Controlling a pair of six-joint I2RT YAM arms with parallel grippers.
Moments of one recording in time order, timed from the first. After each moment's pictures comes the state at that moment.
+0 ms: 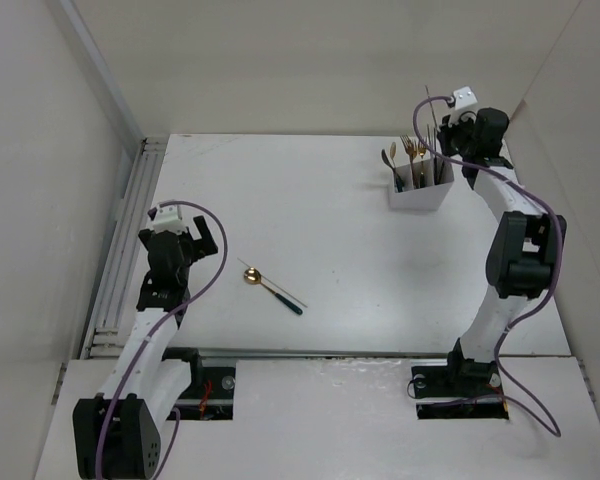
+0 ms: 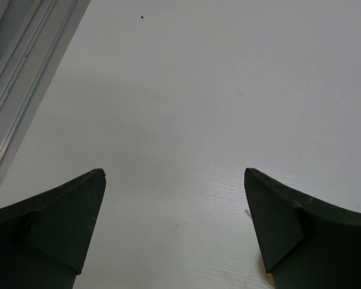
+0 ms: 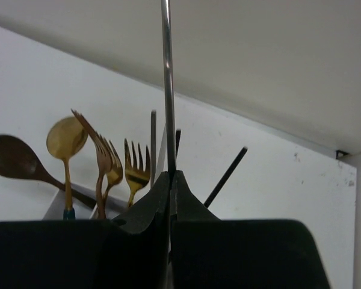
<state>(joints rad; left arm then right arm) -0.03 0.82 0.40 0.11 -0.15 -0.19 -0.10 1.90 1.54 0.09 -0.33 -0.30</state>
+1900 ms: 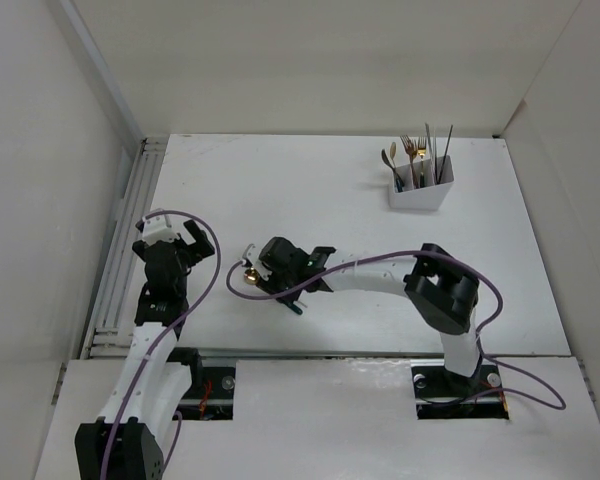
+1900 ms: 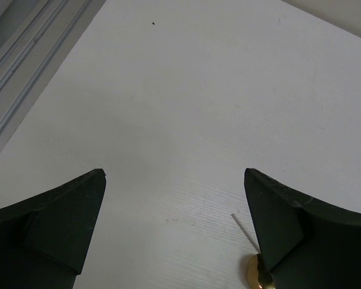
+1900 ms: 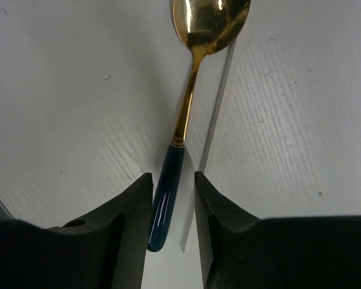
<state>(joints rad) -0.02 0.70 0.35 0.08 -0.20 -0.32 1.08 1.95 1.36 -0.38 -0.02 -0.04</state>
